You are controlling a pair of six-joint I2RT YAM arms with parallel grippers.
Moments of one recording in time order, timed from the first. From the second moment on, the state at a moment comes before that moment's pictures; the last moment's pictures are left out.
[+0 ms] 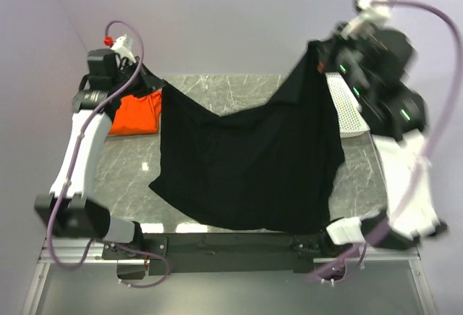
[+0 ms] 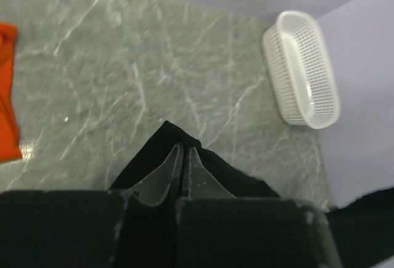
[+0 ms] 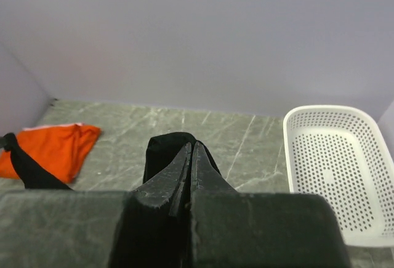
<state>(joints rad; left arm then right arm) -0.03 1.33 1.51 -0.54 0.44 -0.48 0.41 1.27 2.07 -0.82 0.22 0.12</state>
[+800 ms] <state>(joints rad) -0.03 1.25 1.80 -0.28 0.46 -0.45 0.25 1.27 2.20 -0.41 -0.15 0.10</state>
